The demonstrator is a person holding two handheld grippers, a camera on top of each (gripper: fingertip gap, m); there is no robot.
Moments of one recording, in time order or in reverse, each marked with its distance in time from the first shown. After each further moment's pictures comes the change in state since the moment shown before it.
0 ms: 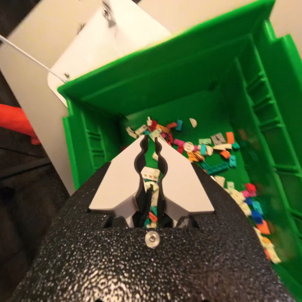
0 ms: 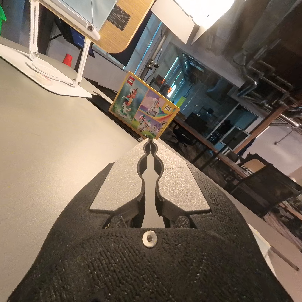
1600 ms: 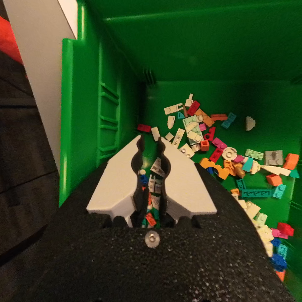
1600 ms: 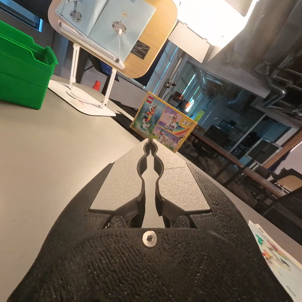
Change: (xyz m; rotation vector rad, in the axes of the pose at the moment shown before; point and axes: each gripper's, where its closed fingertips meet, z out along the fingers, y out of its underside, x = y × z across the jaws) left arm -0.032 0.052 0.037 -0.181 -0.138 -0.291; right arm -0.021 -0.021 -0.007 0.108 -0.123 0.079
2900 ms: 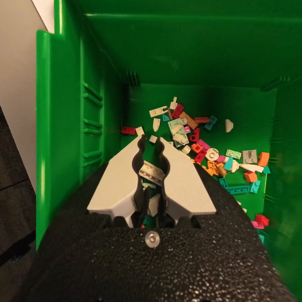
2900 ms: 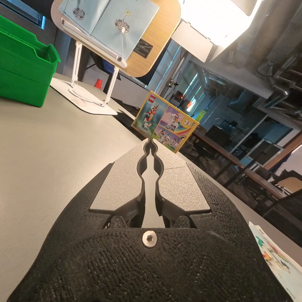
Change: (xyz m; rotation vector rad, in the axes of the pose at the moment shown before) left arm 0.017 -0.002 0.003 0.011 0.133 -0.045; right arm -0.002 0.001 0.001 -0.006 -0.012 -0.012
